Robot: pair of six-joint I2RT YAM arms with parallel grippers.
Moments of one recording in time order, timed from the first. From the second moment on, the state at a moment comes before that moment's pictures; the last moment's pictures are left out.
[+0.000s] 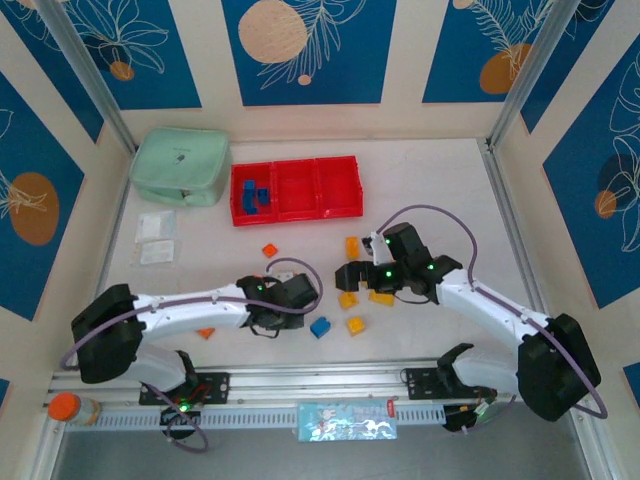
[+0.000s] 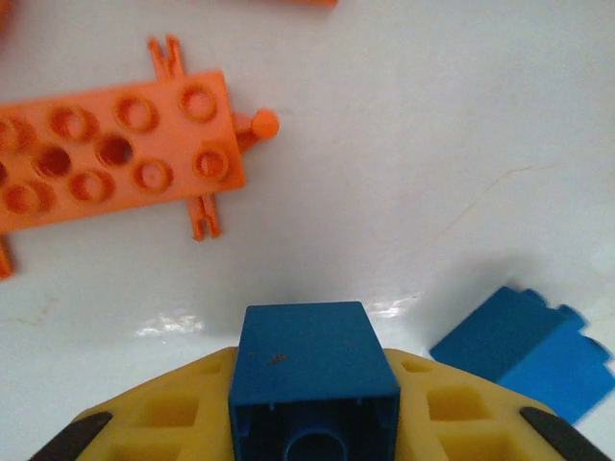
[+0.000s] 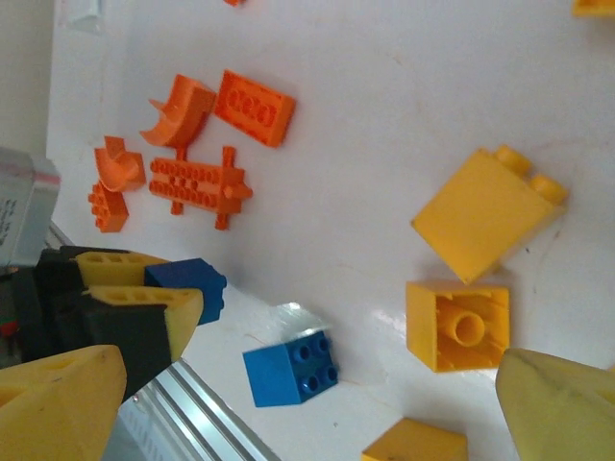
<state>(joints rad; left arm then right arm) -1.11 1.40 0.85 -0.72 -0.21 -1.08 0.54 1.17 0.68 -0.40 -0.52 0.55</state>
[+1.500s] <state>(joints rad) -0.37 2.02 1.66 -0.69 -0.29 -0.44 0.52 1.51 1.03 -0.35 -0.42 0.50</state>
